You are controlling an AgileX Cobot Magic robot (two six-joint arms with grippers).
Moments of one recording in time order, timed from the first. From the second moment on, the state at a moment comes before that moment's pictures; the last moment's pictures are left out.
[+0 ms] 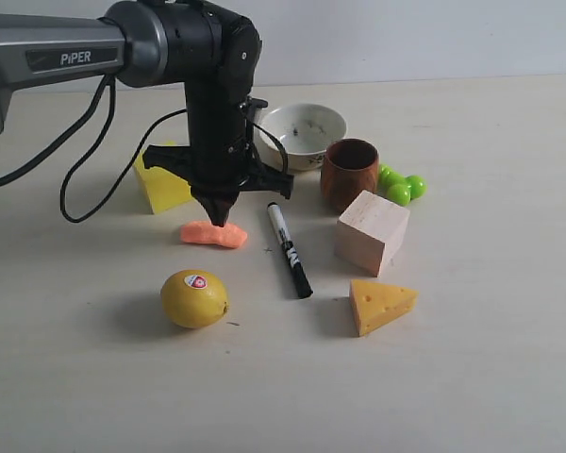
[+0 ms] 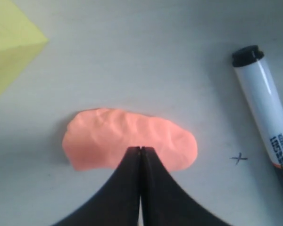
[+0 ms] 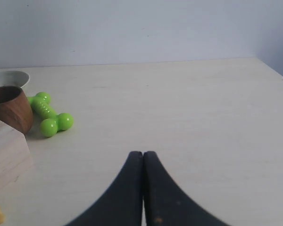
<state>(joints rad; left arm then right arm) -0.63 2.33 -1.87 0.07 1.22 -0.39 -0.09 0.01 -0.01 0.11 0.35 -0.11</state>
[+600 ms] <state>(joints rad) -0.63 2.34 -1.87 0.09 1.22 -0.37 -0.09 0.01 -0.01 0.11 0.35 -0.11</state>
